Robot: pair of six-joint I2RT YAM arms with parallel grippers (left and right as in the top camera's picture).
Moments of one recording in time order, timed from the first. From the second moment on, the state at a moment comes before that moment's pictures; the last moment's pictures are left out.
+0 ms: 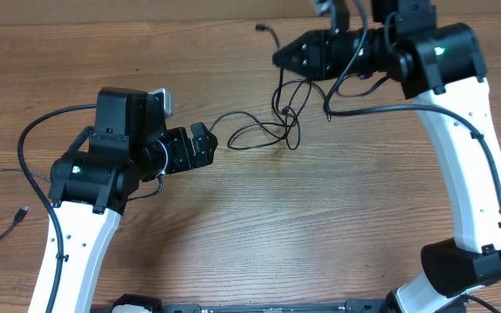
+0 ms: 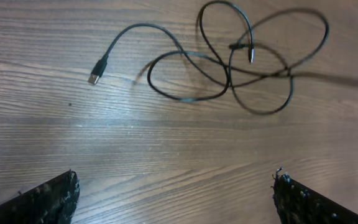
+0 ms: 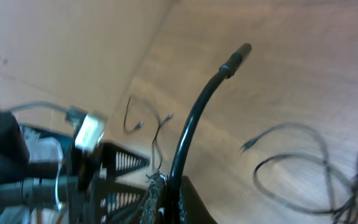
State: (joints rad) left arm -0.18 1.23 1.29 -1.02 0.31 -0.43; right arm 0.27 1.78 2.11 -1.09 -0.80 0.23
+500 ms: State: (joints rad) left arm -0.30 1.25 1.03 -0.53 0.51 -0.21; right arm 0.22 1.78 2.11 -0.99 -0.80 0.29
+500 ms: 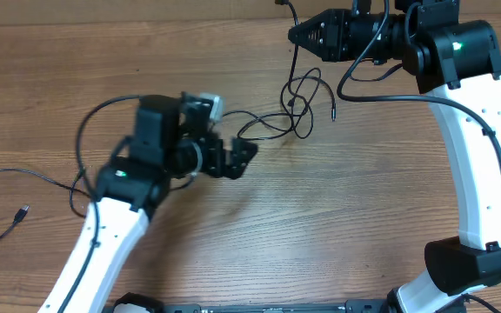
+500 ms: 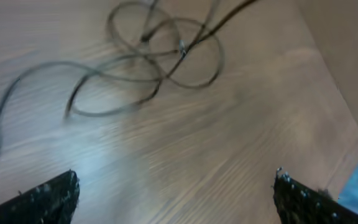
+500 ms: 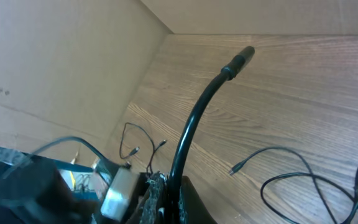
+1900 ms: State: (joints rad) left arm -0.58 1.76 0.92 0.06 -0.08 -0.07; right arm 0.22 1.77 2.11 -1.18 -0.64 0.38
